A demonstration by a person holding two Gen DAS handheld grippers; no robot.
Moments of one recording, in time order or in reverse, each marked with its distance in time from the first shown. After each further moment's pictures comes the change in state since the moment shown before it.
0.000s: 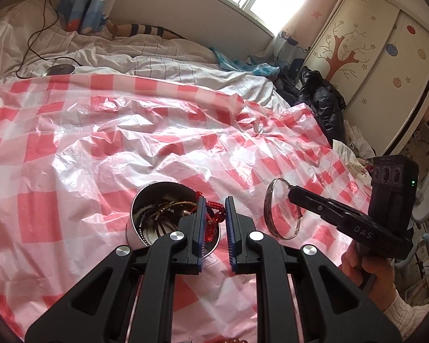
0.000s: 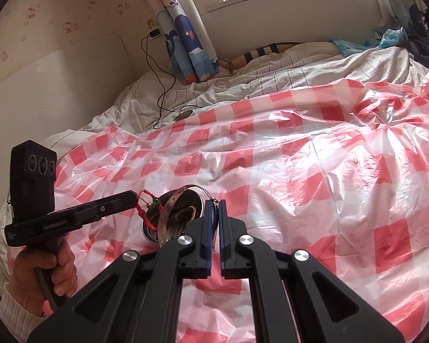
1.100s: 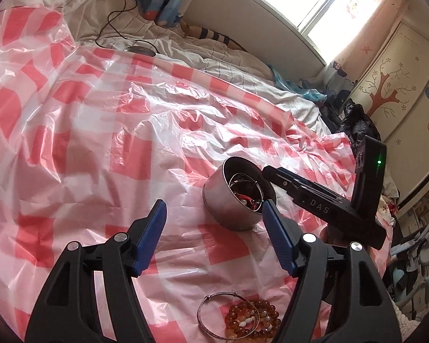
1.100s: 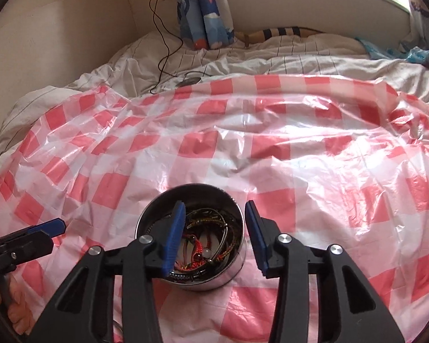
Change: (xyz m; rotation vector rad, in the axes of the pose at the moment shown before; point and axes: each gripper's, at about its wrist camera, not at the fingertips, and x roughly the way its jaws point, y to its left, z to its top) left arm -0.077 0.048 -0.054 -0.223 -0.083 0.173; right arm 0.092 0.059 0.000 -0.142 0.108 -0.087
